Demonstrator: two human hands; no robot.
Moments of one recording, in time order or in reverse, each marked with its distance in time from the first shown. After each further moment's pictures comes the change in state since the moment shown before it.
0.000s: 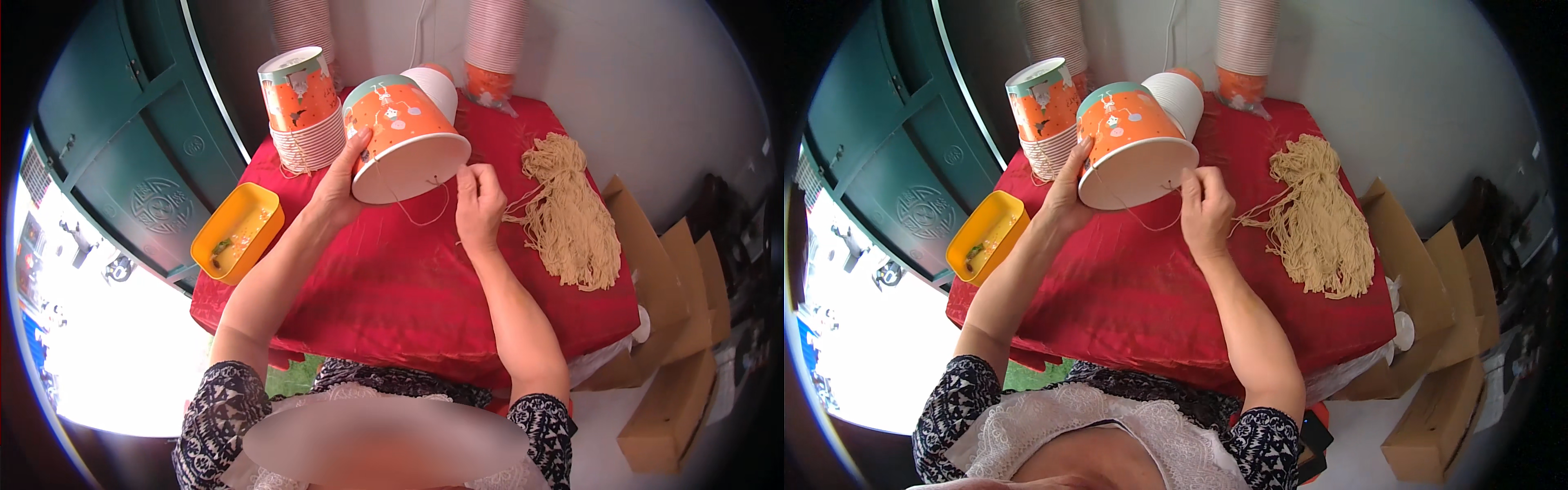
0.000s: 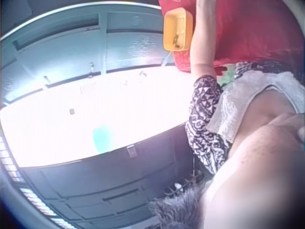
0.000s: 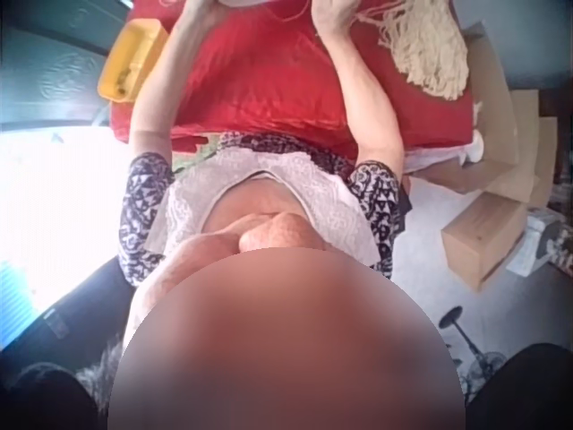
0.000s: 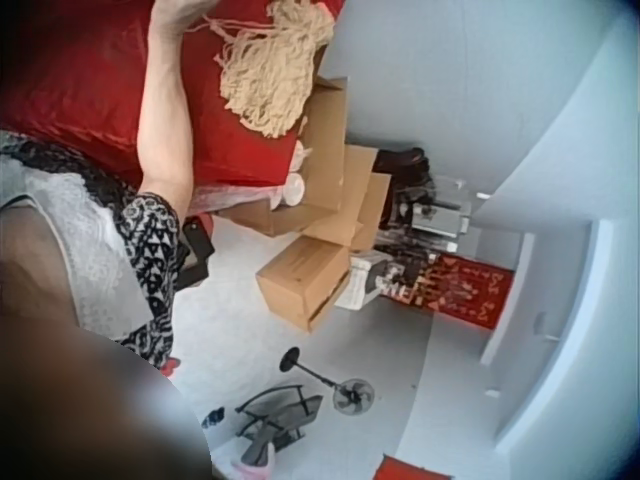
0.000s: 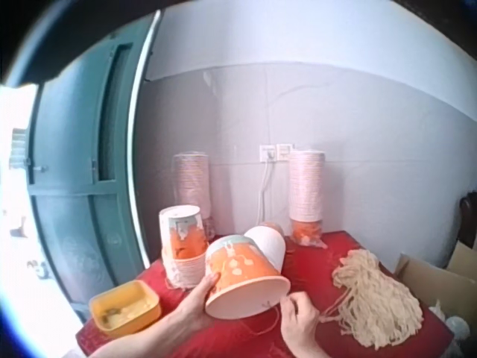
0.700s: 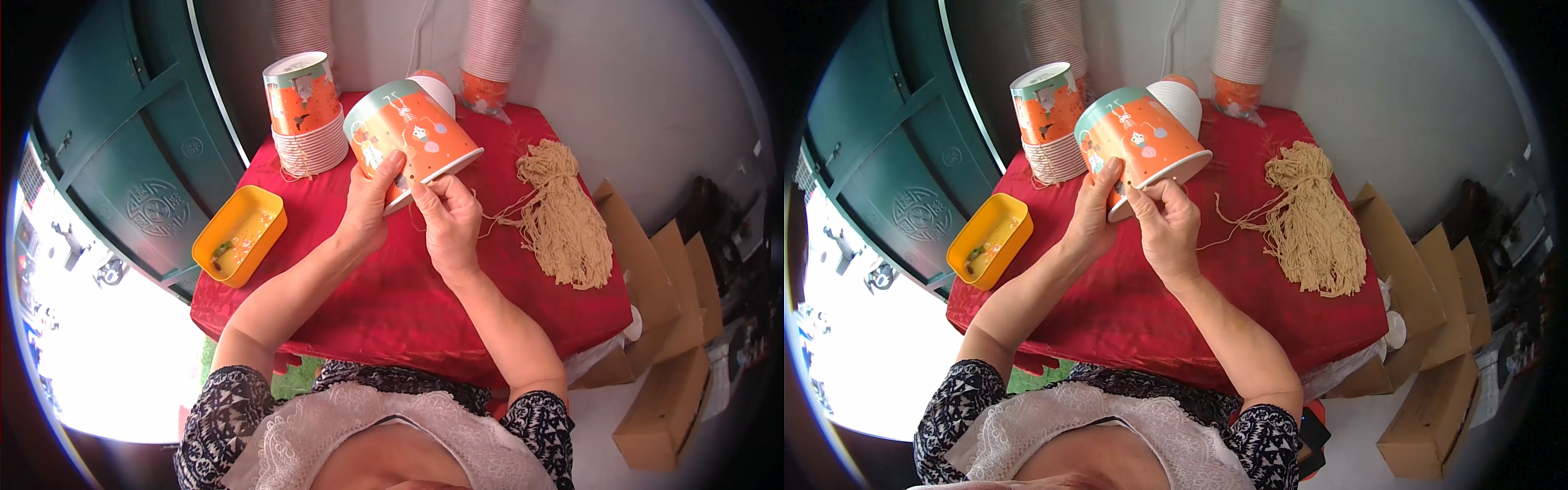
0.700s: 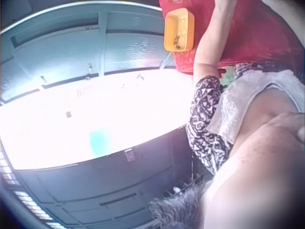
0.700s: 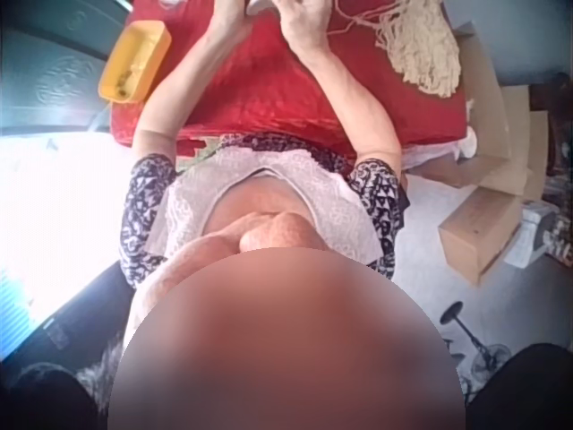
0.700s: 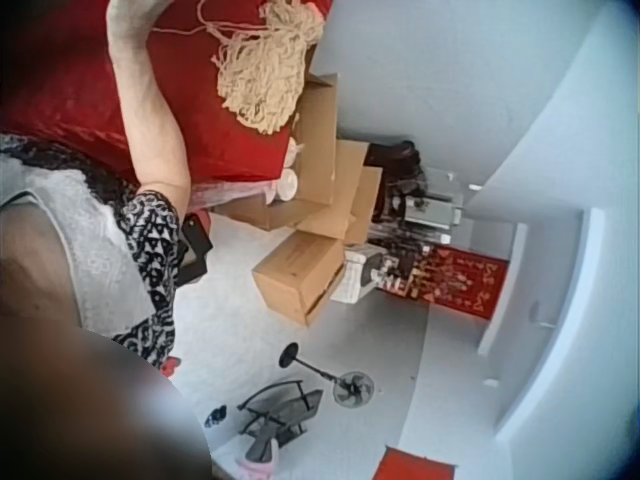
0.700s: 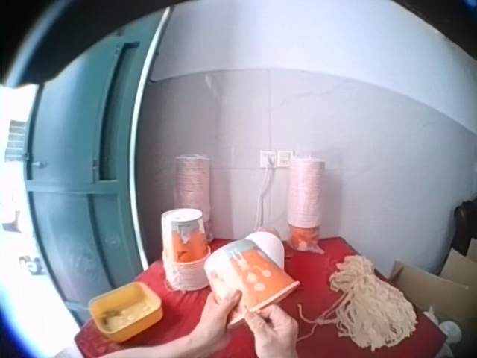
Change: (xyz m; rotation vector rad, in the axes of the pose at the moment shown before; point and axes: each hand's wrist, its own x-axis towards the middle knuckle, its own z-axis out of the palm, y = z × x) left_hand -0.003 -0.036 0.012 0.011 -0.161 0.305; right_hand -0.019 -0.066 0.023 0.588 -0.190 0.216
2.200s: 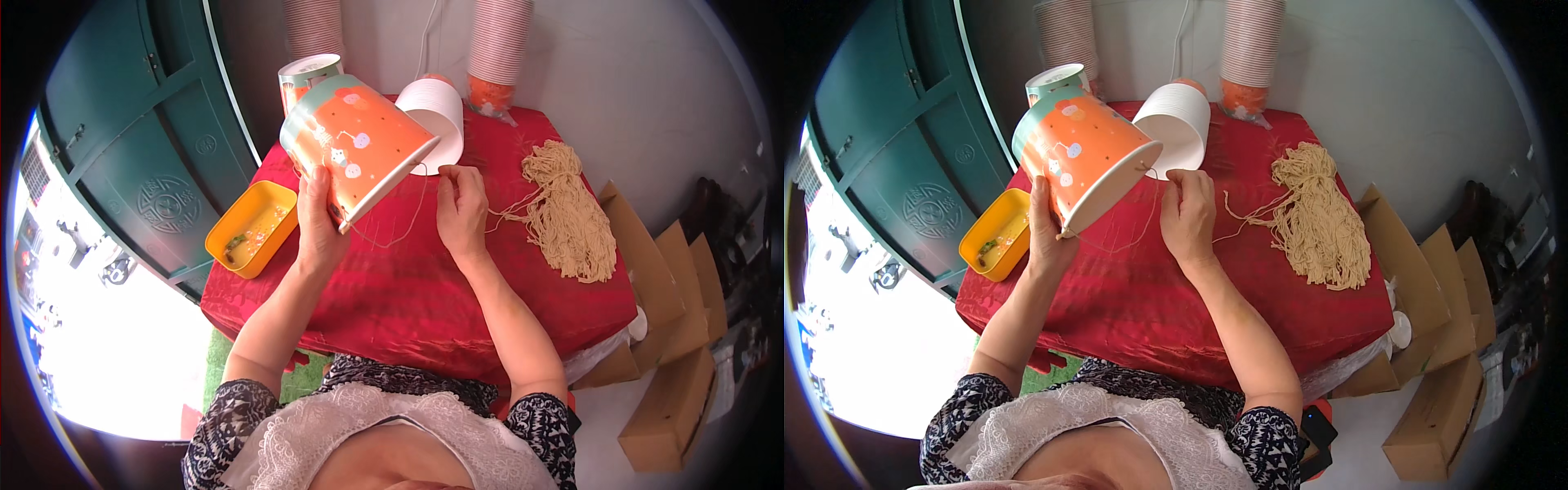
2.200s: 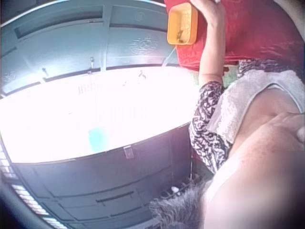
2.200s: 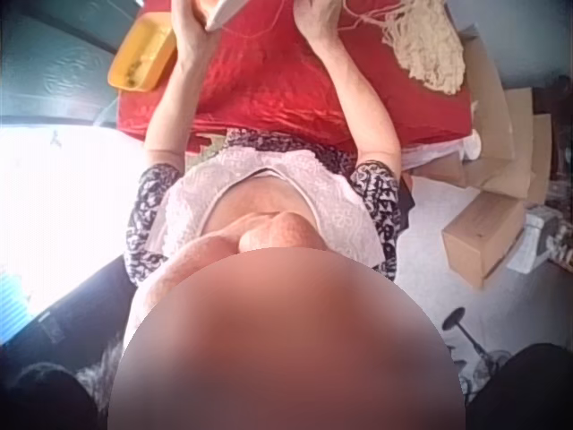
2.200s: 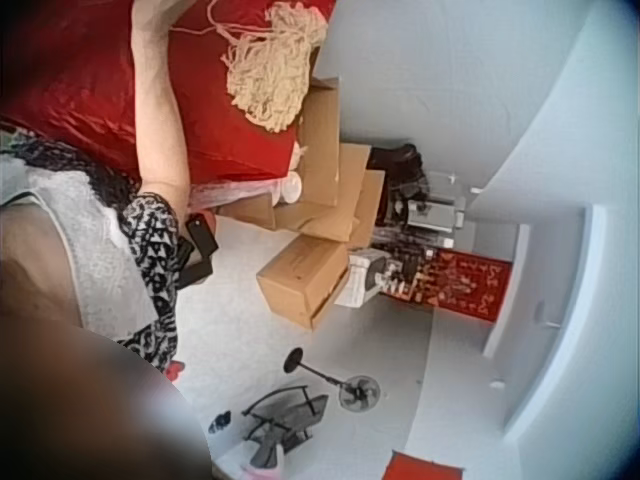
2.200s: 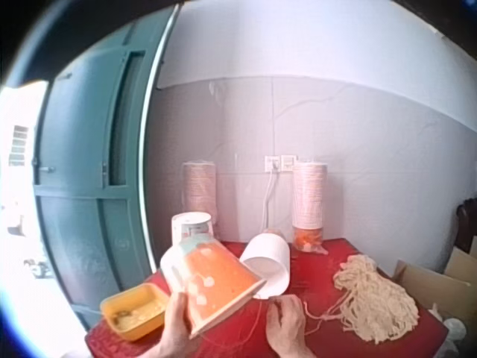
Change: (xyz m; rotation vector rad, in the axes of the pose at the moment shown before) left_hand -0.053 0.044 -0.035 -0.100 0.101 0.284; right_hand 0.009 0.022 -0.020 -0.759 0.108 -0.430
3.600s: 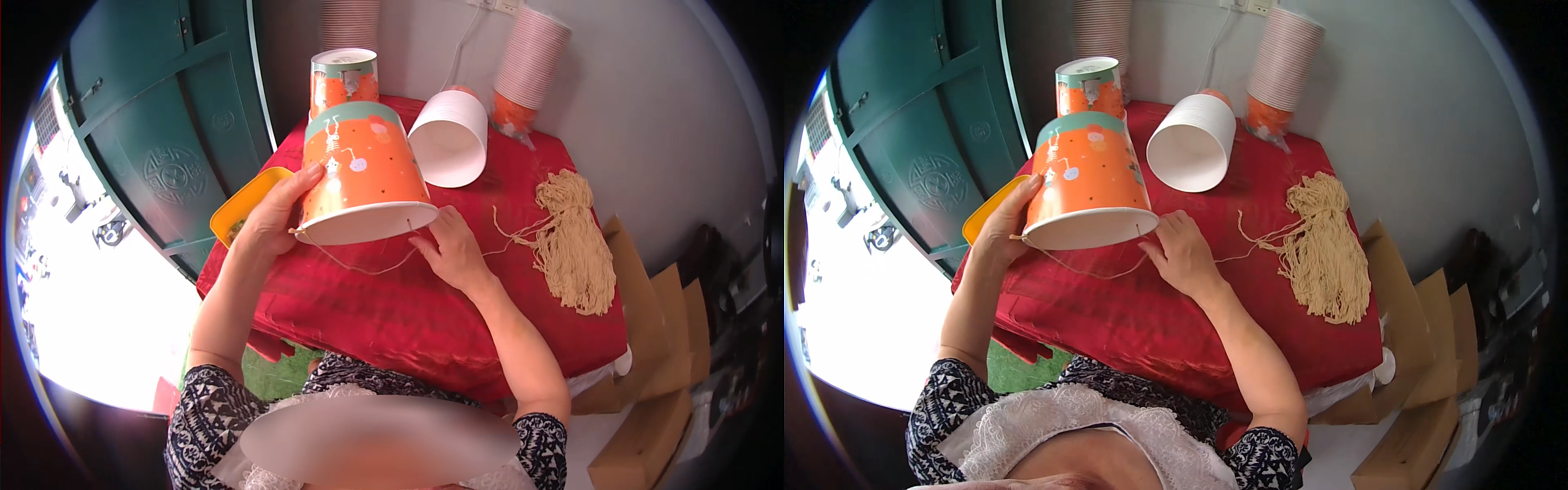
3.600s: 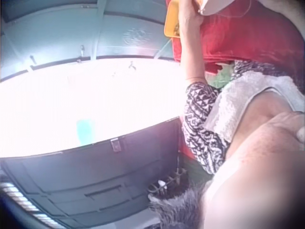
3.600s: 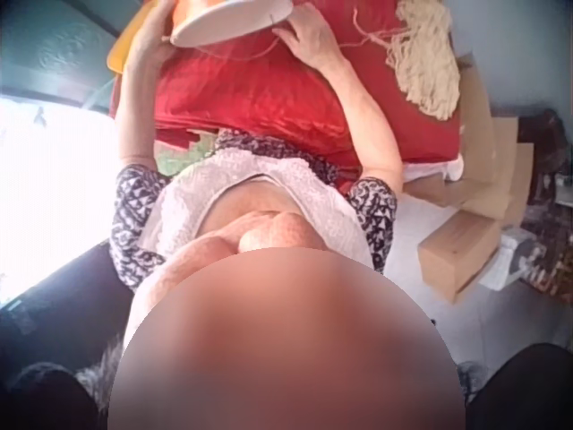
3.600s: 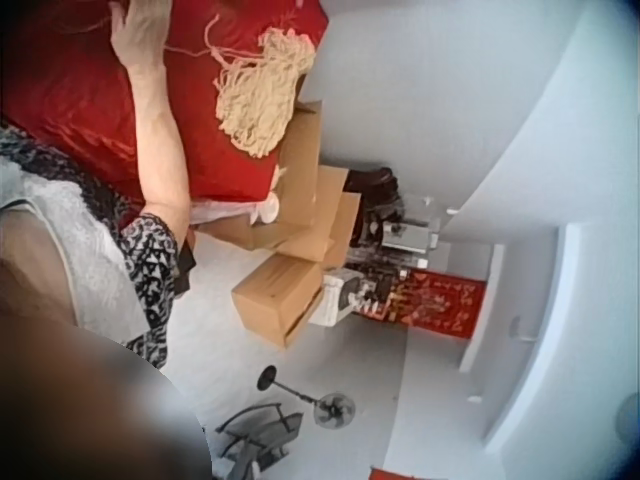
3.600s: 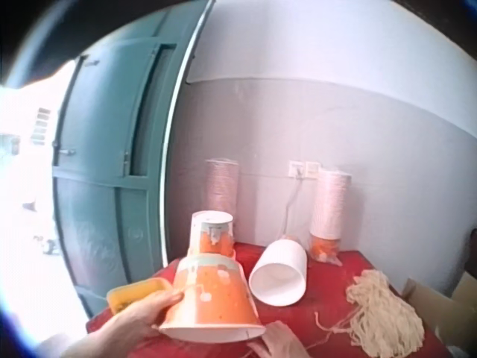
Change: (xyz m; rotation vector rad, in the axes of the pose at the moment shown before) left_hand -0.003 0.093 -0.013 0.284 0.105 -0.454; right_hand -0.016 -0.002 -0.004 0.013 -0.621 -0.263
